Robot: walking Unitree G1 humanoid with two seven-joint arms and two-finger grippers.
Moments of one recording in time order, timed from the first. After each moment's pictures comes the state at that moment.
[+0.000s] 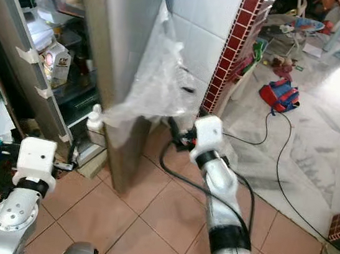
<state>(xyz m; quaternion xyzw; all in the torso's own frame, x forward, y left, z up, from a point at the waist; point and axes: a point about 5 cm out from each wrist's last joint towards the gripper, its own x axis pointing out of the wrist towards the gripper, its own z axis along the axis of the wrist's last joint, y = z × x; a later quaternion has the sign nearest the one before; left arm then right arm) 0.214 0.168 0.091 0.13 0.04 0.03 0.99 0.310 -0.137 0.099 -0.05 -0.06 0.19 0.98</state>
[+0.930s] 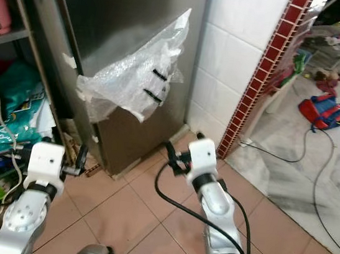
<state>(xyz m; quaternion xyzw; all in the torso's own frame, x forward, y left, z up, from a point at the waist) 0.223 0.161 0.076 0.11 0.06 0.02 0.99 0.281 -0.138 0.064 -0.08 0.04 0.18 0.98</state>
